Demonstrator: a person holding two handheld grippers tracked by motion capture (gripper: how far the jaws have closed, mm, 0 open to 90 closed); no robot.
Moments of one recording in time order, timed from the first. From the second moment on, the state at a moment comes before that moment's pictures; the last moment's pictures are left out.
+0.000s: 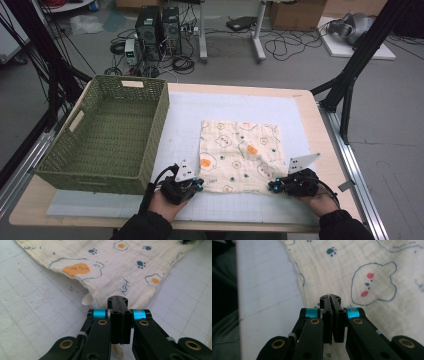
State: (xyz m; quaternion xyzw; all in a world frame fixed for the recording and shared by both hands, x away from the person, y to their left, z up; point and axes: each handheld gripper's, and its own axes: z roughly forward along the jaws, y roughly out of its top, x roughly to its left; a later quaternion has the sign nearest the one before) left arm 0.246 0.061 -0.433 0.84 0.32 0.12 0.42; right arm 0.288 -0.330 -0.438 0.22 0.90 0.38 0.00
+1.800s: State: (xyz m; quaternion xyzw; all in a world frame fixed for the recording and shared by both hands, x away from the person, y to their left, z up) left arm 0.279 0.058 -0.437 0.81 0.30 0.14 0.48; right arm 0.308 -0.340 -0.425 0.28 0.84 0.45 0.09
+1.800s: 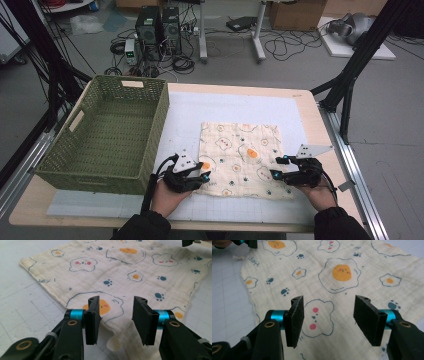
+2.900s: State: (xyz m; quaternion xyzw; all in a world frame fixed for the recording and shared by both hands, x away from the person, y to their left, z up) left arm 0.279 0.058 -0.437 0.81 0.30 0.15 0.48; right arm 0.306 -0.341 -0.424 0.28 0.84 0.45 0.10
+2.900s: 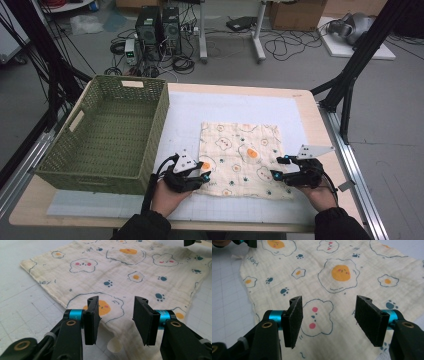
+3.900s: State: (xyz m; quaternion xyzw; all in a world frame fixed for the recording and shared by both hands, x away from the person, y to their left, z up) left arm 0.316 0.031 -0.407 0.80 0.31 0.17 0.49; right arm 0.335 -0.366 -0.412 0.31 0.84 0.44 0.10
